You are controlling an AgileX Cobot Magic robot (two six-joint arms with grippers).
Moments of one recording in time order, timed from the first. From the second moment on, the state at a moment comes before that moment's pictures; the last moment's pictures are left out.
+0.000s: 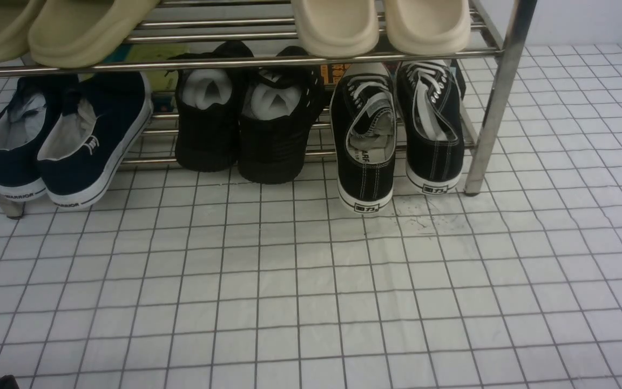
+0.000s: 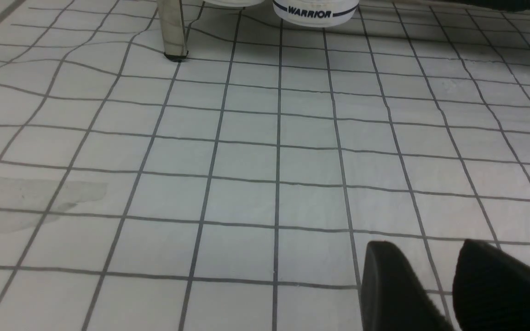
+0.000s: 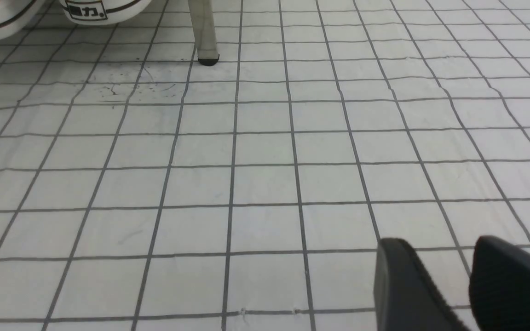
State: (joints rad) right arm -0.03 -0.01 0.01 0.11 0.39 -0.06; left arm -0.03 -0.01 0.02 0.11 0.38 -0.17
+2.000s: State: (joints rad) right arm 0.44 1.33 -1.20 0.63 1.12 -0.27; left arm -0.03 -0.01 0.02 0.11 0.38 -0.17
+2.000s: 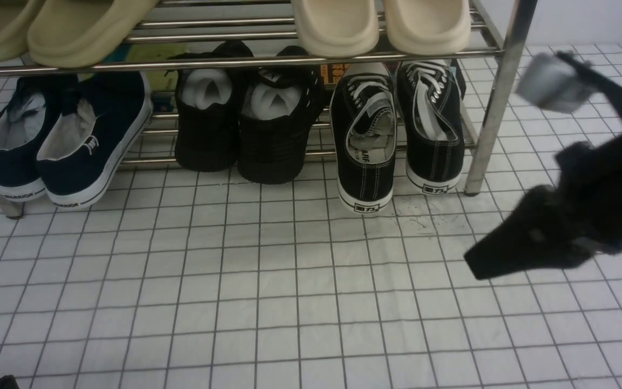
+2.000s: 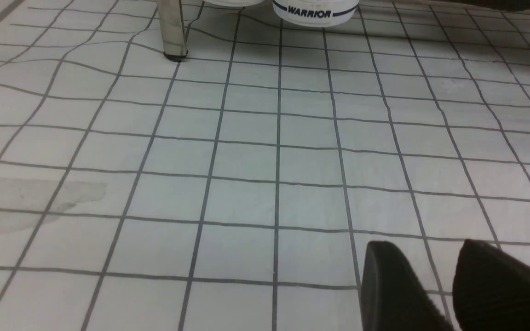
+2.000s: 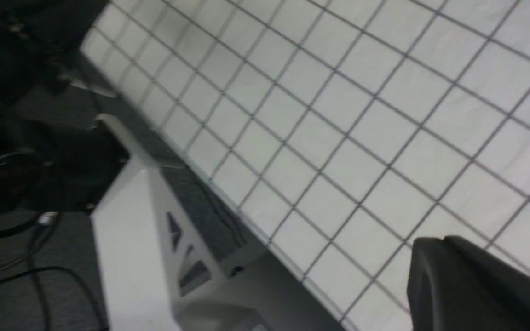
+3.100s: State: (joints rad) right arm 0.60 2.10 -1.85 -0.08 0.82 0.21; left arm -0.03 -0.01 0.02 0.11 0.38 -0.17
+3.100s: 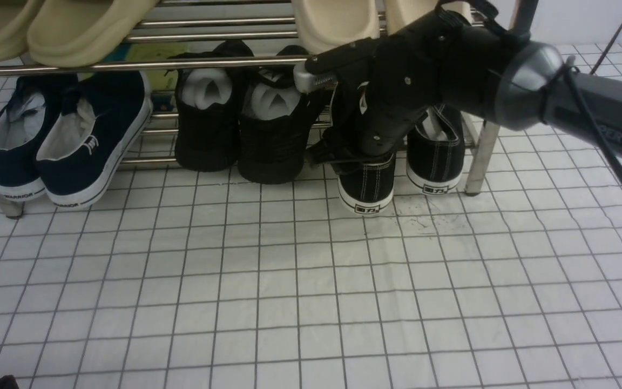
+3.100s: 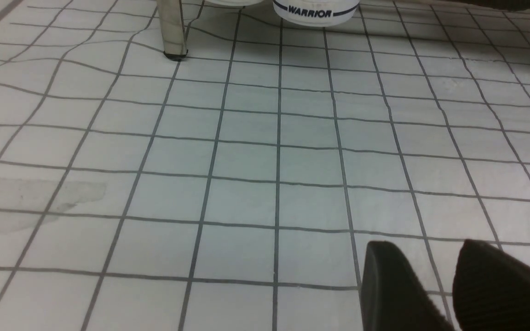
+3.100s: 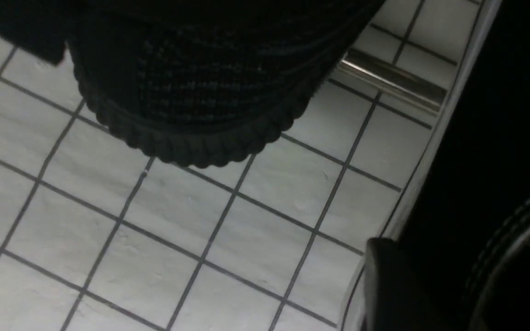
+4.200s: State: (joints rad) right arm 0.74 1.86 -1.82 -0.07 1.26 0.19; left arm -0.03 -0.01 0.02 0.11 0.38 -0.17
